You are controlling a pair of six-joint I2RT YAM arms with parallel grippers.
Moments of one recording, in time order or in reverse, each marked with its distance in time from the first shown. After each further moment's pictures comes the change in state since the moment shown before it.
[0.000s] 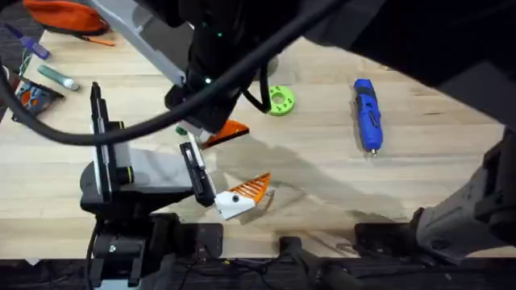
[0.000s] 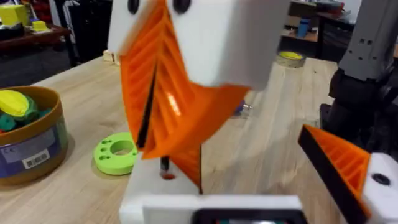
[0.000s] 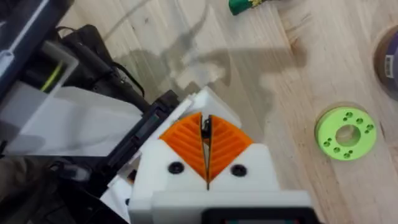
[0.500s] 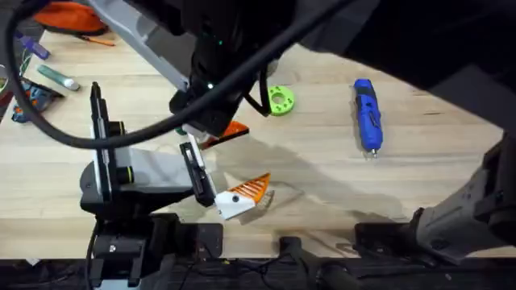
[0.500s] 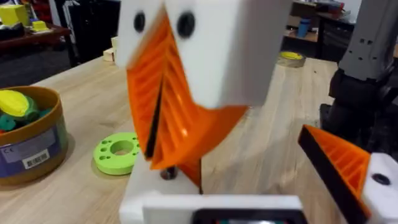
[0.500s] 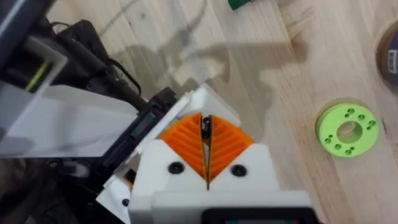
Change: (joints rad) left arm 0.000 0.000 0.000 0.000 0.000 0.000; right arm 0.000 0.000 -0.028 0.001 0.003 0.000
